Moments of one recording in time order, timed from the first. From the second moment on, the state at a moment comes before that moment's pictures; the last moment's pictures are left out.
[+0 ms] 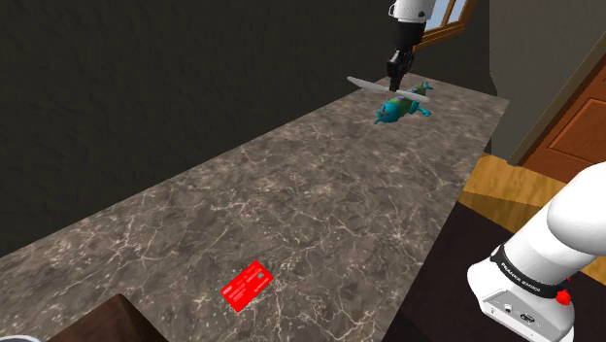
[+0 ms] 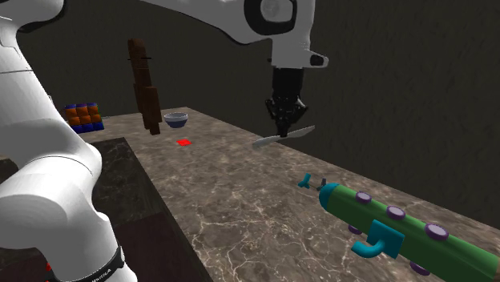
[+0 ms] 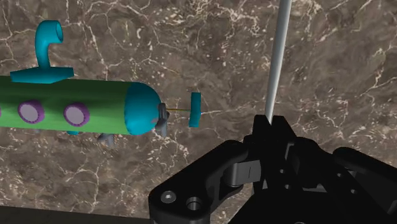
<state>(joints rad) -0.15 -0.17 0.00 -2.00 -0.01 1.77 -0.27</state>
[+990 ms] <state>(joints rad) -0.21 -0.18 -0.08 -2.14 -0.03 1.92 -0.40</state>
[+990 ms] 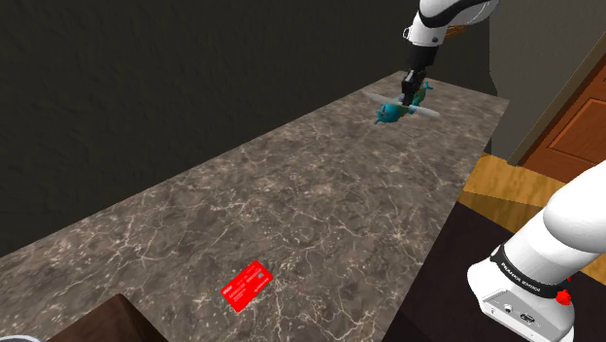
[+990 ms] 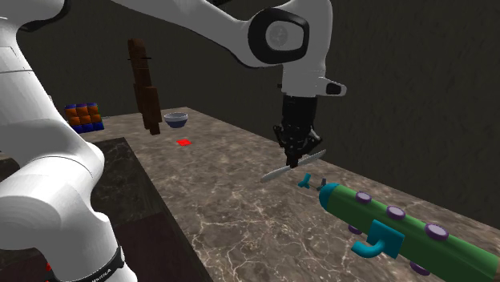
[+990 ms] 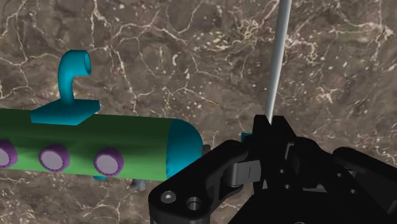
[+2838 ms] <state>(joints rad) -0.21 -0.07 -0.08 -2.31 -0.03 2.19 -0.40</state>
